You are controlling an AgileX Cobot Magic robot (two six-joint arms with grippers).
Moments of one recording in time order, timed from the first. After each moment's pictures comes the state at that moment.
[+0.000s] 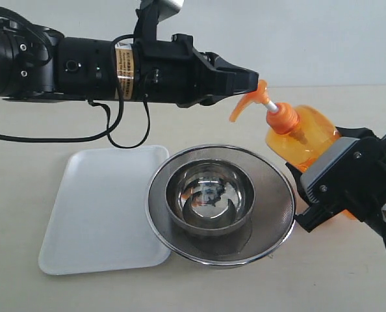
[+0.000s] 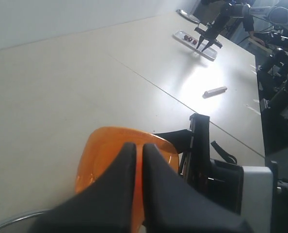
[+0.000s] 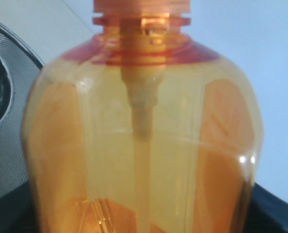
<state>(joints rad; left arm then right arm) -0.54 1.76 -1.13 1.31 -0.69 -1.44 0.38 1.70 -0.25 -0.01 -1.19 -0.66</state>
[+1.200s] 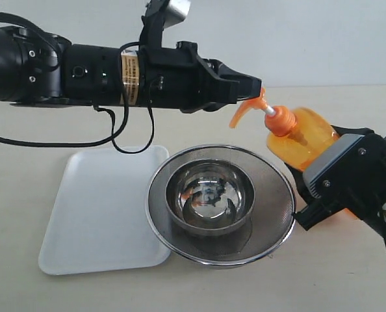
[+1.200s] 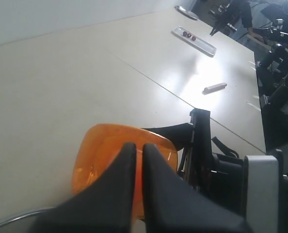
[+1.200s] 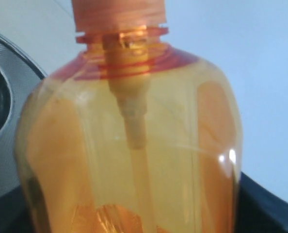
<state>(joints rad) -0.55 1.78 -1.13 1.29 -0.70 -1.40 0.38 1.70 -0.25 -0.02 -1.19 -0.59</state>
